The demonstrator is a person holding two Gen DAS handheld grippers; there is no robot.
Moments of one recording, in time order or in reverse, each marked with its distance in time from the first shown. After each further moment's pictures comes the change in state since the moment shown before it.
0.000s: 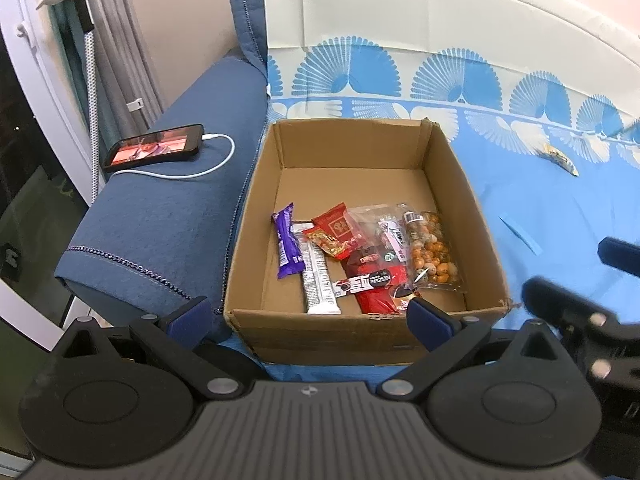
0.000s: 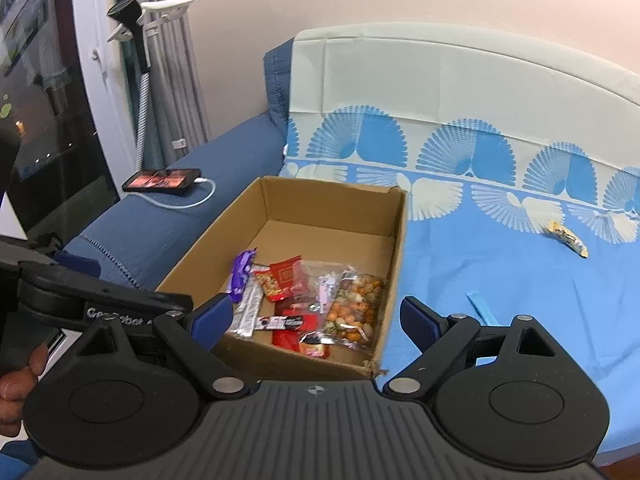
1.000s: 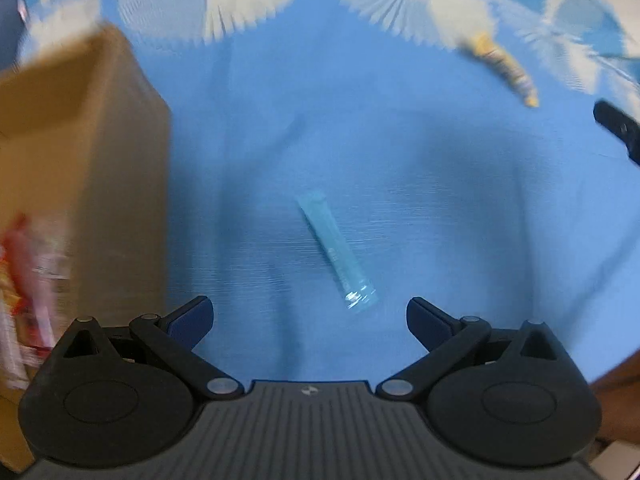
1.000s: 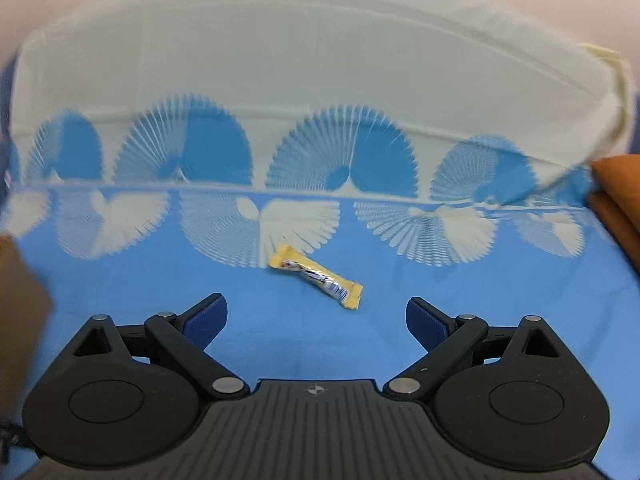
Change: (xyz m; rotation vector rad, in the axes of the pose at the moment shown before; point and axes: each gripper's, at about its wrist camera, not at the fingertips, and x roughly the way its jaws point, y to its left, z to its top) left arm 0.254 -0.317 0.134 0.017 0.562 -0.202; right arm 0.166 -0.434 0.052 0.077 0.064 -0.375
